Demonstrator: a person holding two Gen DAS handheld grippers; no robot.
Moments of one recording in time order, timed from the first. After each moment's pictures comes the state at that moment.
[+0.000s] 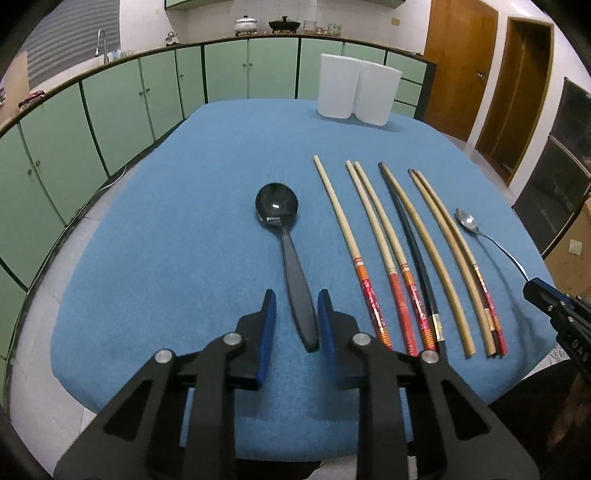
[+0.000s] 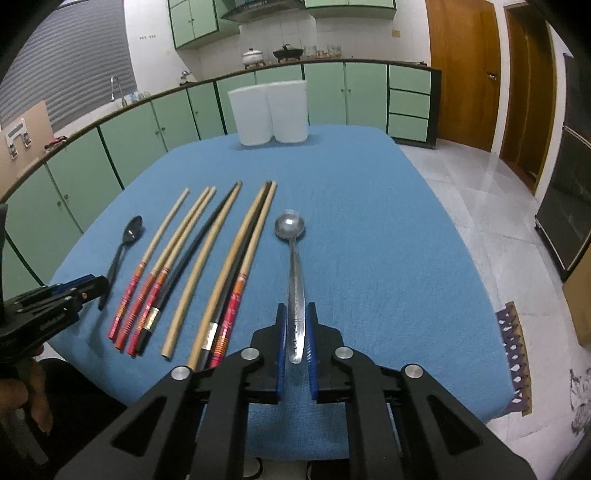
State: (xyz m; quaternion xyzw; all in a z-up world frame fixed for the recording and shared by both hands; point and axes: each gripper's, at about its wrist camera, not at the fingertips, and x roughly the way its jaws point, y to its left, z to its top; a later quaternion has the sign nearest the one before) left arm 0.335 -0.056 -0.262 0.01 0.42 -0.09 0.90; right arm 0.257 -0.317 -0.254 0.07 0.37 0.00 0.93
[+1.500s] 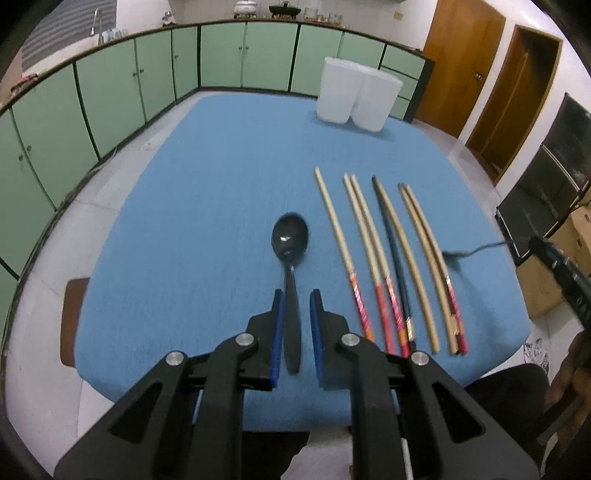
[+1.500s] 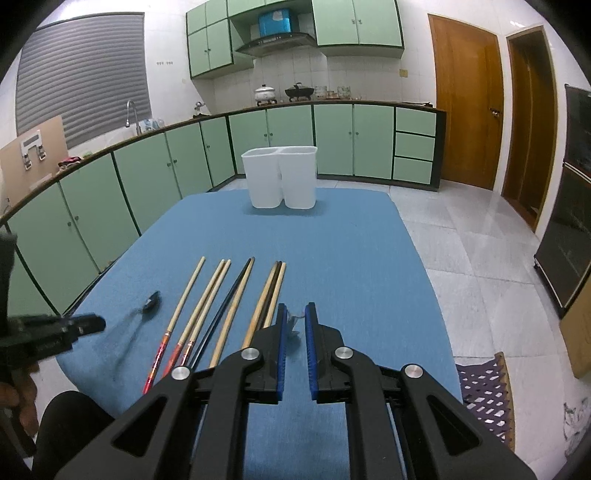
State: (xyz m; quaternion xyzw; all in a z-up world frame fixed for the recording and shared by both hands) left arm 0.338 -0.030 -0.232 -0.01 0.46 -0.11 0.88; right arm 0.266 -0.319 -0.197 0.06 0.30 0.00 0.95
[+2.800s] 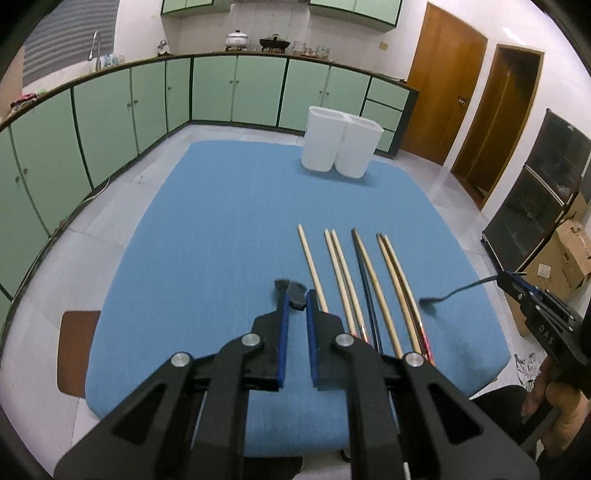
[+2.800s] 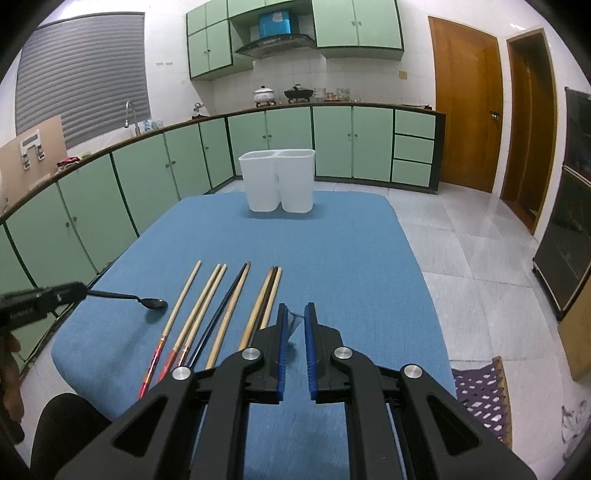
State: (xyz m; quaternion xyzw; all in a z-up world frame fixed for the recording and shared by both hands) left arm 0.344 -0.033 -0.182 -0.03 0.39 -0.14 0.91; right arm 0.275 -0.324 -0.189 0.05 0.30 0.00 0.95
